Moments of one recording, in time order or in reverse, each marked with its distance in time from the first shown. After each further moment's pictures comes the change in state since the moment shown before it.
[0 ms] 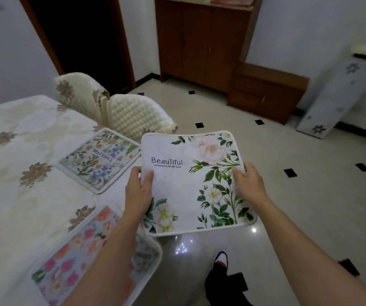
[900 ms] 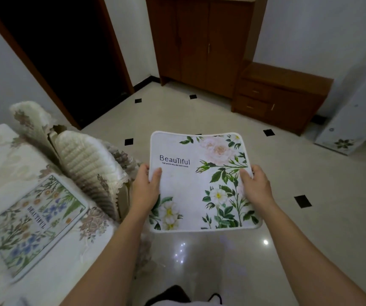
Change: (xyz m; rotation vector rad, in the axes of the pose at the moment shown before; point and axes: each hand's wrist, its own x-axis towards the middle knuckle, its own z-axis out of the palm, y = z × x) left_hand 0.241 0.095 0.294 0.160 0.012 -0.022; right_hand 0.377 0.031 -0.102 0.082 -0.027 0.056
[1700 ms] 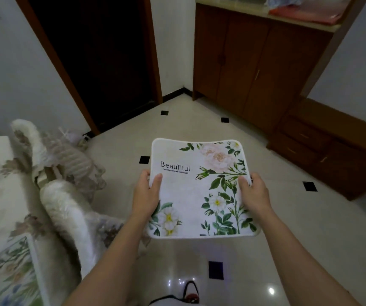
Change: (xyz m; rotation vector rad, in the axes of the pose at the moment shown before) left_hand 0.351 -0.013 0.032 -0.141 0.155 -0.129; right_hand 0.331 -0.163 0.180 -0.045 -0.177 -0.095
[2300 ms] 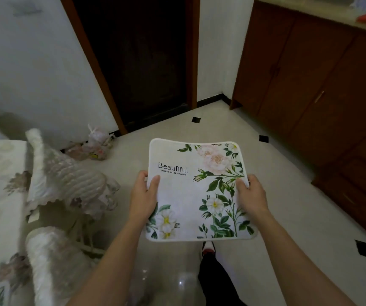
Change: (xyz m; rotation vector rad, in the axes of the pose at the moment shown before) left_hand 0.228 -0.007 -0.002 0.007 0.209 -0.103; right_hand 0.238 -0.100 0.147 -0.056 -0.216 -0.082
